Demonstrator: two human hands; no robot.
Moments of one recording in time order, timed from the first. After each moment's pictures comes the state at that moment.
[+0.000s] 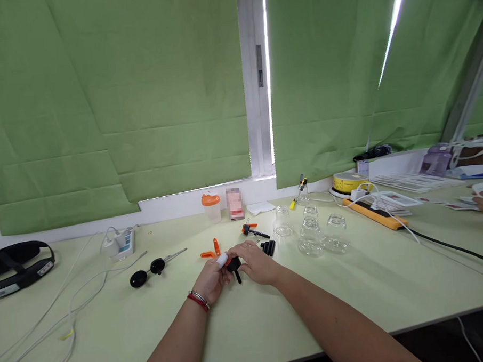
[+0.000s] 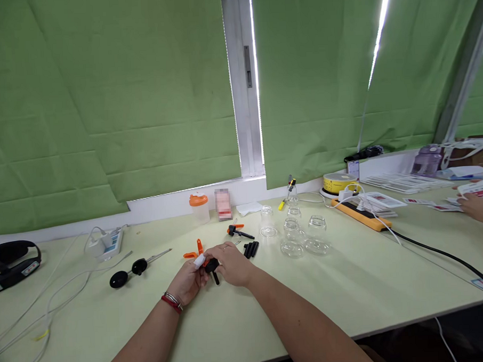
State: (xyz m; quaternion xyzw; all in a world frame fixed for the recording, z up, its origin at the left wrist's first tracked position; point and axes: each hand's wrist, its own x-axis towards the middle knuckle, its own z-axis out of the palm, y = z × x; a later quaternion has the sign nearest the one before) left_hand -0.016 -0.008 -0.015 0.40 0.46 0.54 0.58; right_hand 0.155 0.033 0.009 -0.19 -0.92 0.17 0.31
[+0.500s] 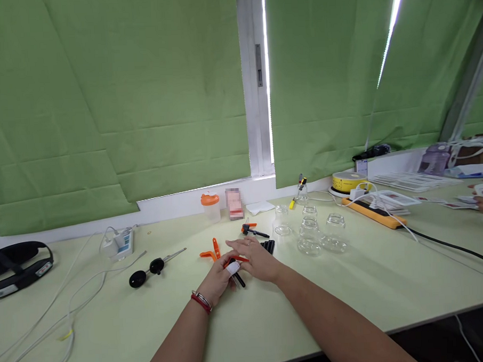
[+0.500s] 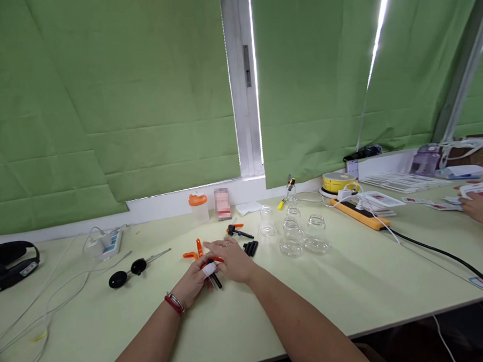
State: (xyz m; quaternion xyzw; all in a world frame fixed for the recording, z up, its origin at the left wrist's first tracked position) left_hand -0.004 -0.016 -0.010 0.55 0.47 0.47 0.51; right_hand 0.158 0.042 0.005 -0.20 -0.91 0.17 0.33
